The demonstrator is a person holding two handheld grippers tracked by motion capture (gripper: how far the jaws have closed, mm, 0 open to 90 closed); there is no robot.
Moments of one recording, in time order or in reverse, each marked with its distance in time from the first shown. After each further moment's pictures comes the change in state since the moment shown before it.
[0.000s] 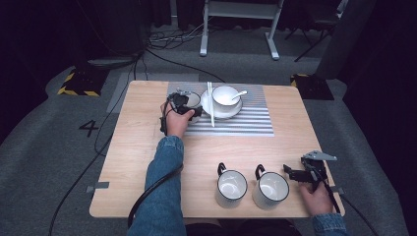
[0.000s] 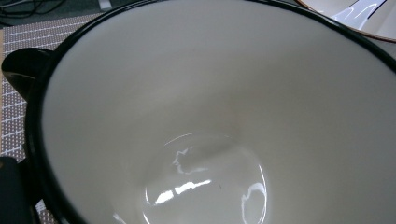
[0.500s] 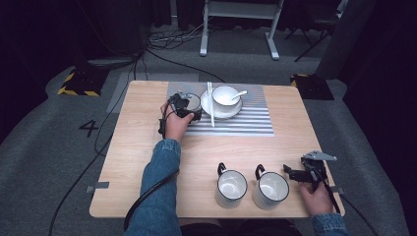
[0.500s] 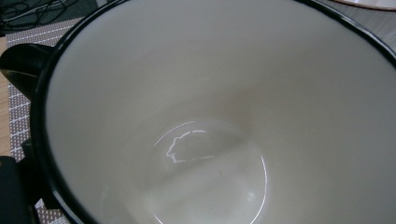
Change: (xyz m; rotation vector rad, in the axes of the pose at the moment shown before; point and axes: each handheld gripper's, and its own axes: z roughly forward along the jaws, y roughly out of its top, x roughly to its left) left arm -0.003 -0.006 -0.005 0.011 0.021 0.085; right arm 0.000 0.000 0.000 -0.002 -0.001 -0.003
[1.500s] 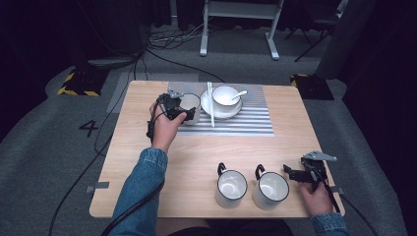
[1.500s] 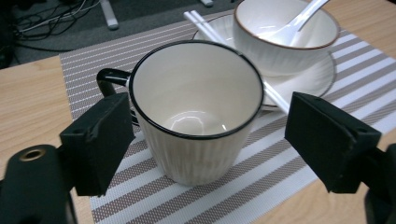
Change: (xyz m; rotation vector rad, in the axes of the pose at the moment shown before) left arm -0.011 0.012 -0.087 -0.043 -0.005 -0.010; right arm 0.001 0.000 0.000 0.000 -0.007 0.004
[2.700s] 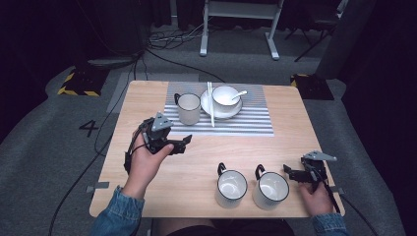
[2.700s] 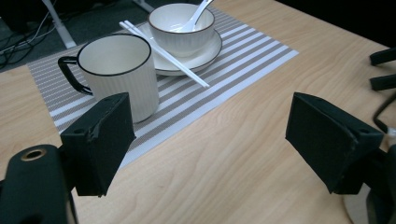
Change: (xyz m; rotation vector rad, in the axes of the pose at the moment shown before) left arm -0.043 -0.043 -0.133 -0.045 -0.170 0.129; right arm 0.000 0.000 0.000 -0.002 -0.001 -0.001
